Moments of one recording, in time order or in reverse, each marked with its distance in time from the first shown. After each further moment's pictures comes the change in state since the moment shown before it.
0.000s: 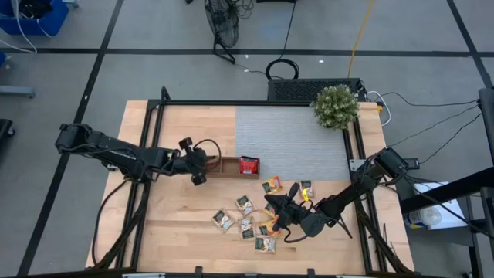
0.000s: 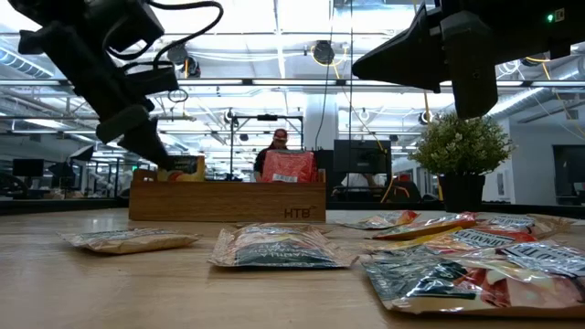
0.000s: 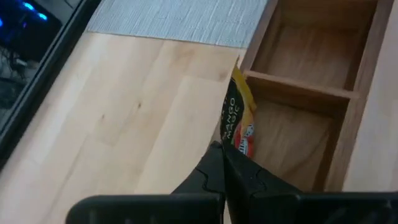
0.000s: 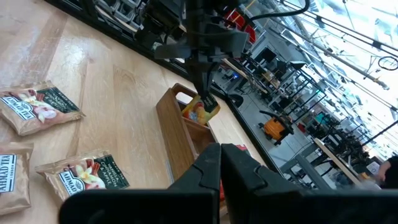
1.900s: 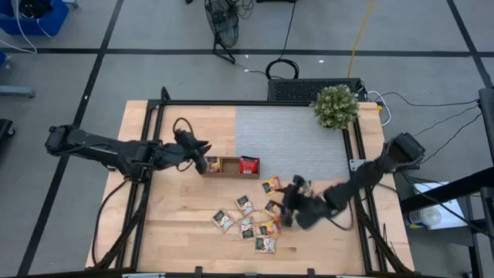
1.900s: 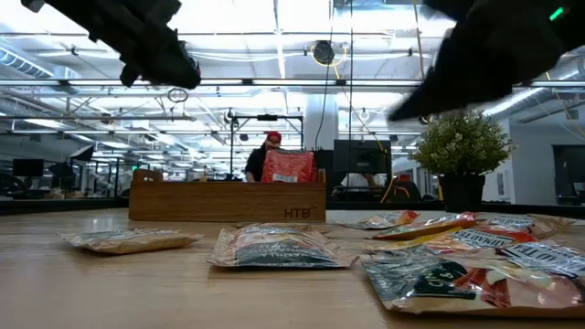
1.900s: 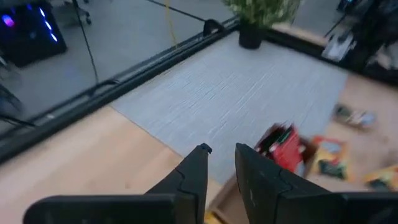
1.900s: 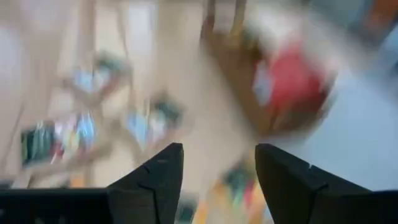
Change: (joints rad) left arm -0.024 -0.229 0.104 0.116 -0.104 -0.249; right arm -0.071 -0.245 0.000 -0.799 -0.361 0.919
